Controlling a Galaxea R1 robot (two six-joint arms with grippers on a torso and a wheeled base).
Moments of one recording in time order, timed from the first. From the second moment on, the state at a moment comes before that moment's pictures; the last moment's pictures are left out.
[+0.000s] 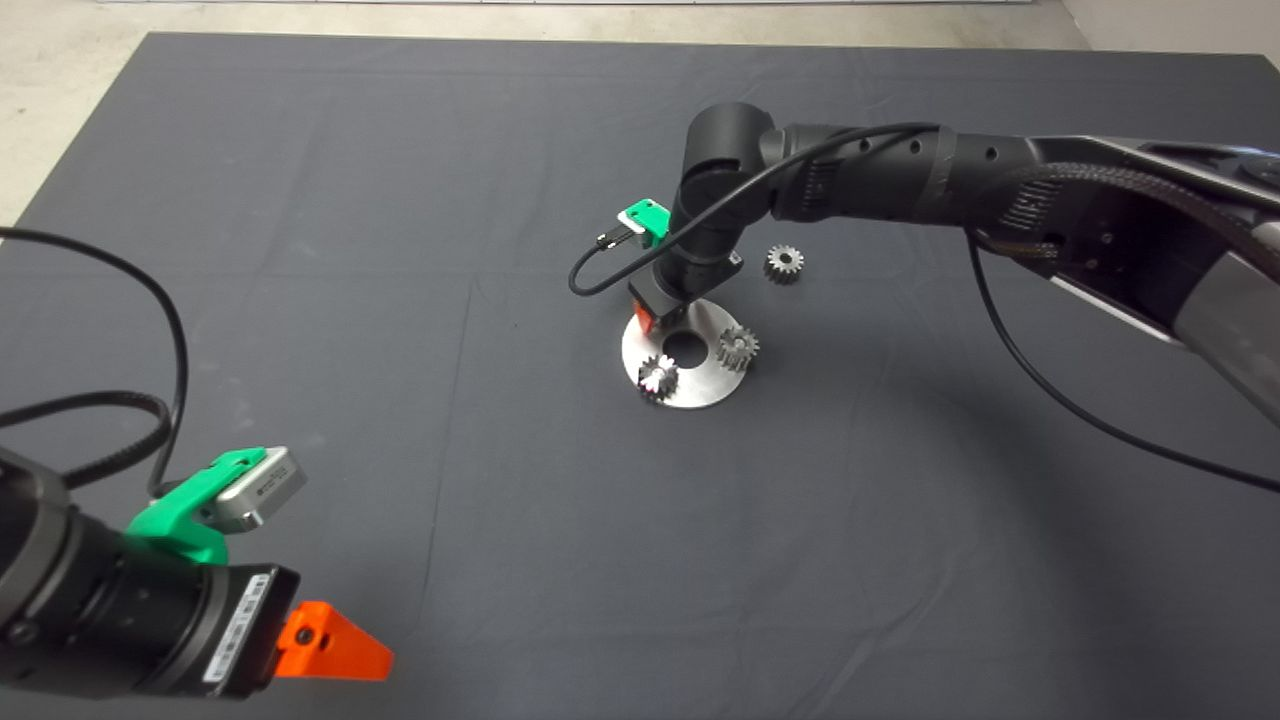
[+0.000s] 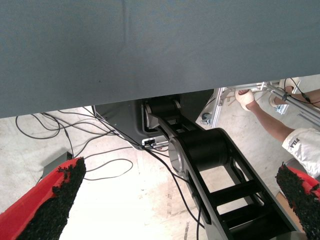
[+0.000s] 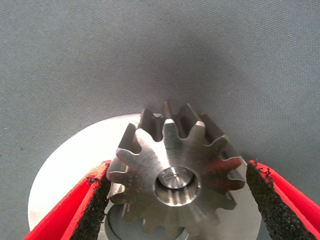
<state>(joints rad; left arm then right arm) -0.54 1.86 -0.36 -0.05 1.22 -1.44 0.35 2.99 -1.66 -0.45 -1.39 0.78</state>
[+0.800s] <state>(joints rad) -0.54 1.86 -0.36 -0.05 1.22 -1.44 0.35 2.99 -1.66 -0.45 -1.39 0.78</state>
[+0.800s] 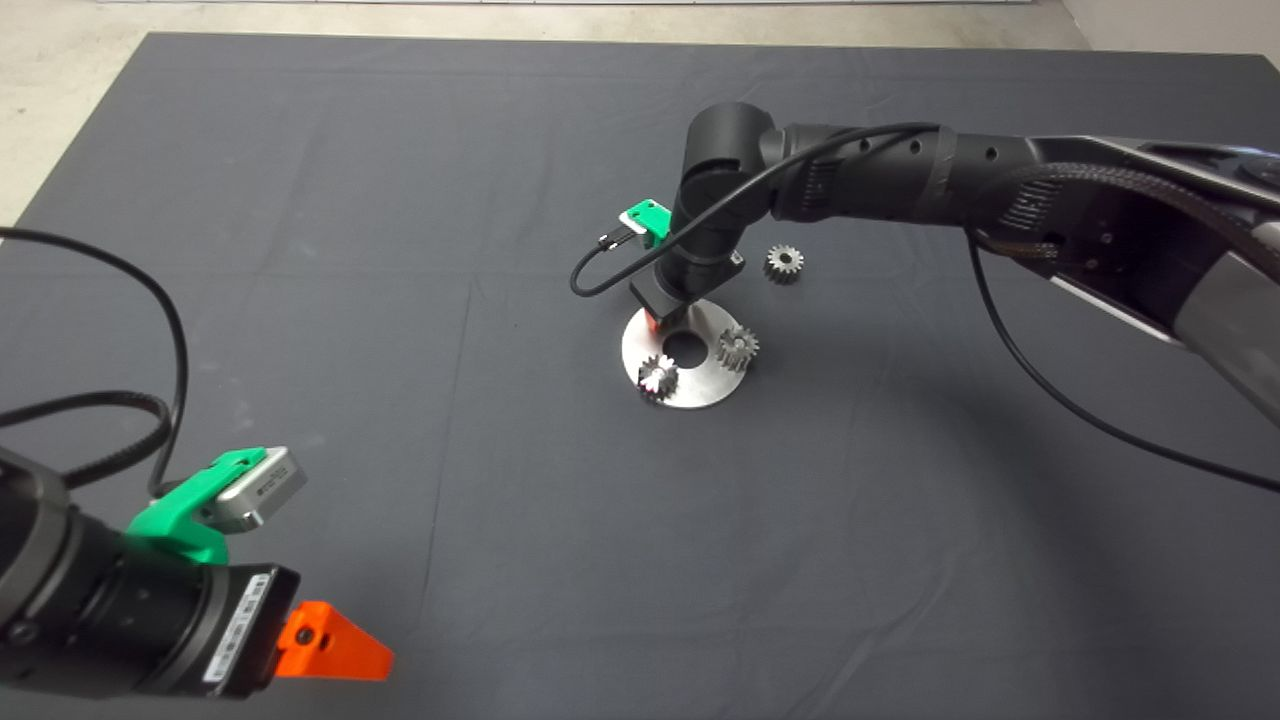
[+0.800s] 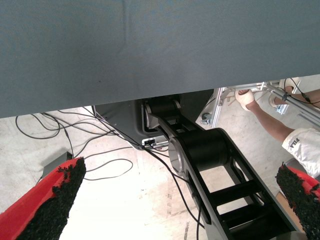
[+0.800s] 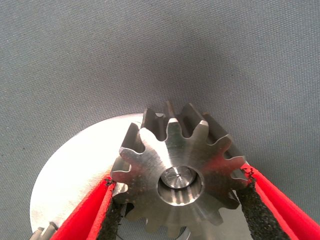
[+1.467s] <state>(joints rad) -0.54 1.86 -0.36 -0.05 1.22 -1.44 0.35 2.99 -1.65 -0.45 -1.39 0.78</state>
